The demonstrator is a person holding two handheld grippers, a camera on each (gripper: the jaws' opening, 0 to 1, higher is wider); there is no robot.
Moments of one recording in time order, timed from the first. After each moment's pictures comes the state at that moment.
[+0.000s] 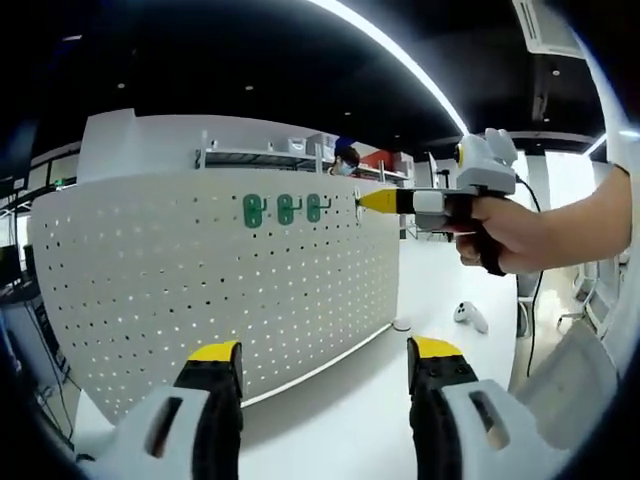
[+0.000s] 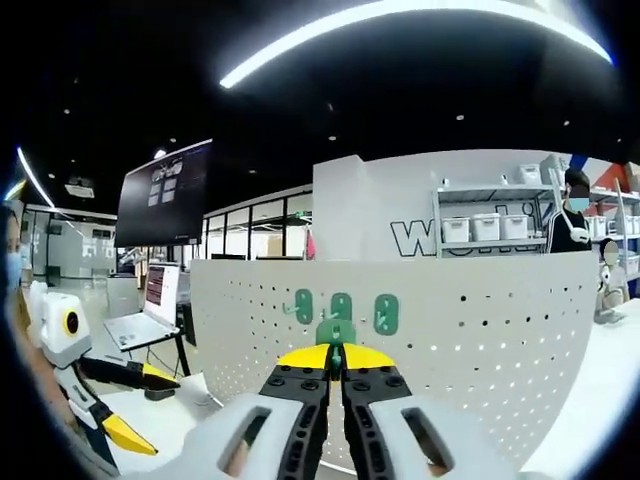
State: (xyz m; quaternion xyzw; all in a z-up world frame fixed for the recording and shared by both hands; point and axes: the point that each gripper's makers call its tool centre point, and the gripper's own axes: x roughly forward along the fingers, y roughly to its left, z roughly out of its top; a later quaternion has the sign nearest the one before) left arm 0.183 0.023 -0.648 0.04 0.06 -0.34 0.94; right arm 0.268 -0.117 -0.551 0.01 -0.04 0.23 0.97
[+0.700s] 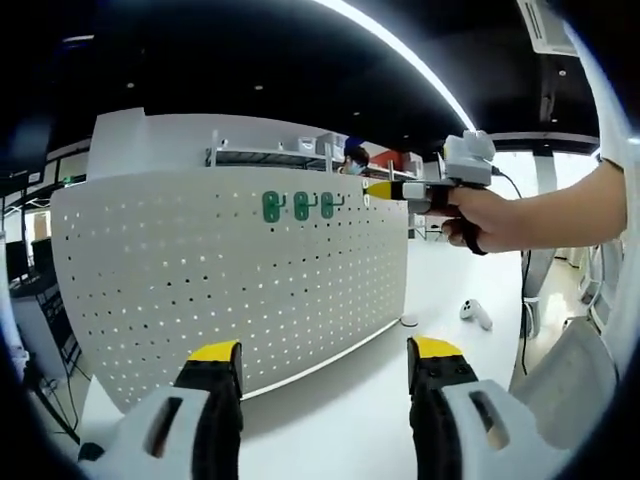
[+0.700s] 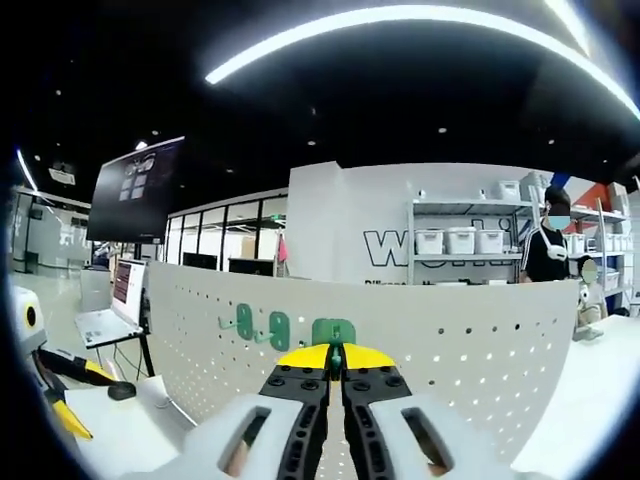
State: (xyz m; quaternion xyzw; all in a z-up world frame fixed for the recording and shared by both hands) left arm 0.174 0.047 -0.651 0.04 0.06 -0.32 0.94; right arm 0.304 -0.155 -0.536 -0.01 -0.06 0.17 0.98
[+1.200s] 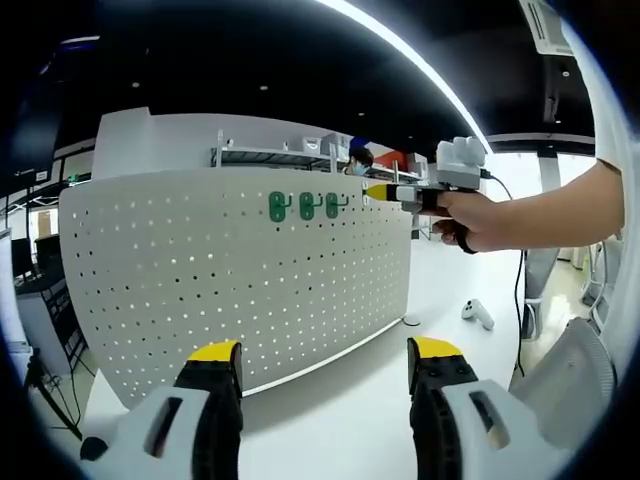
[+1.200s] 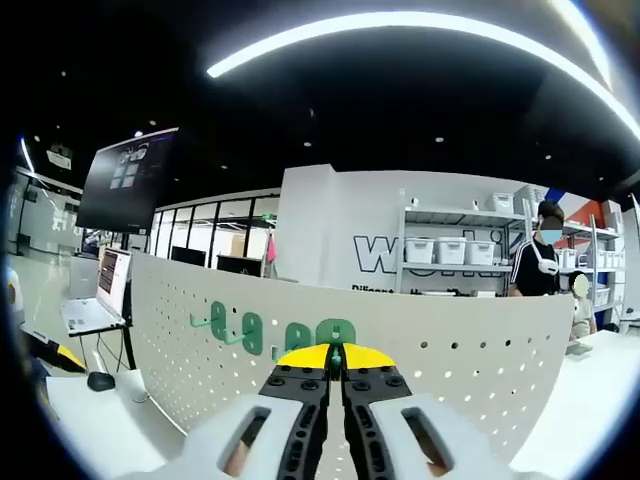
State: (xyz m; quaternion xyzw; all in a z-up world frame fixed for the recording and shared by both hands) left arm 0.169 0.054 -0.651 0.03 0.07 -0.31 0.95; right arm 0.324 -0.167 -0.534 -0.04 -0.07 0.15 0.99
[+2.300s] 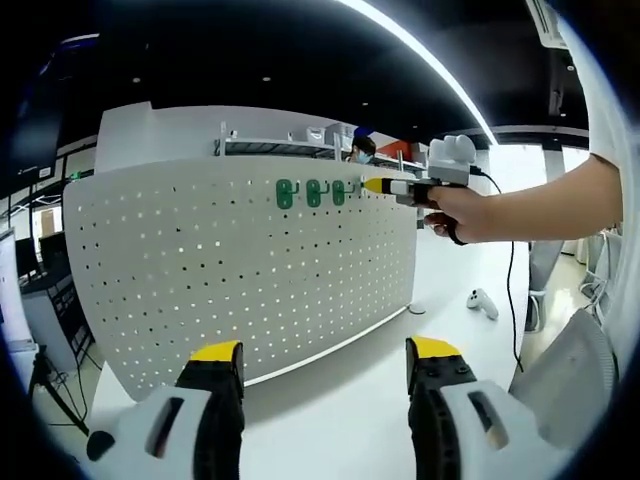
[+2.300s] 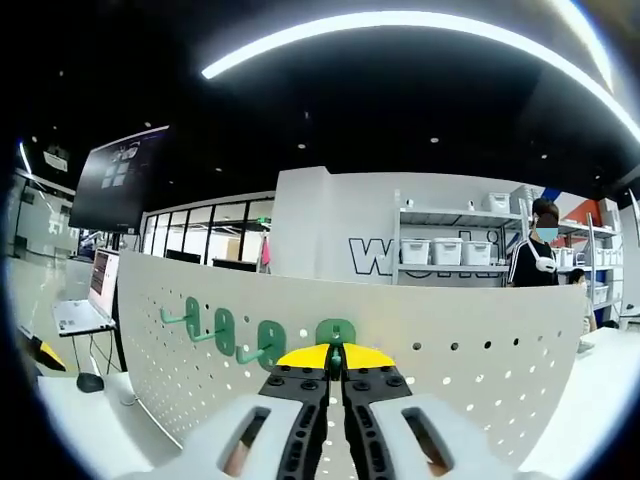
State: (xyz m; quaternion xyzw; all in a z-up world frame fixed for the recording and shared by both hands) left arm 0.169 0.061 -0.660 0.04 0.09 -0.30 0.95; right arm 0.351 -0.176 -0.541 -0.03 -0.08 0.14 0.99
